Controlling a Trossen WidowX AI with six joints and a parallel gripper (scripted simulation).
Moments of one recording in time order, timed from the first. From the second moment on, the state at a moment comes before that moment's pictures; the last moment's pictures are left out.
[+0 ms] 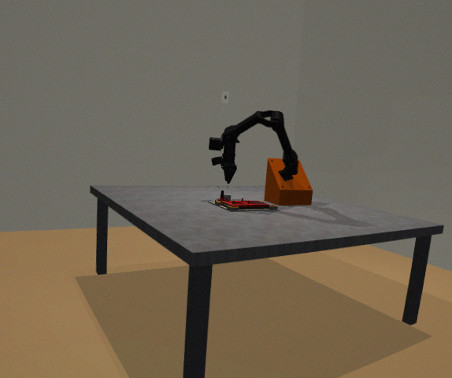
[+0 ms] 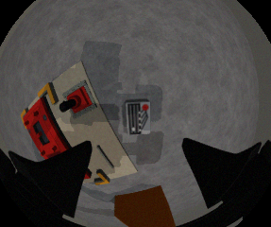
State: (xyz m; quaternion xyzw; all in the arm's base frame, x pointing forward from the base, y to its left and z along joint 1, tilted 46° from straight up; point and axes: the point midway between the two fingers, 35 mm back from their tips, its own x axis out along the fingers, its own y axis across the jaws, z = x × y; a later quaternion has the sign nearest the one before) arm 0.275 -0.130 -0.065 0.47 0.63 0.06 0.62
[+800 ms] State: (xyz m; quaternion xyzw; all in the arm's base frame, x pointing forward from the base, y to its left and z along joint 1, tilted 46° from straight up) arm 0.286 -0.102 -0.105 0.46 0.62 0.08 0.63
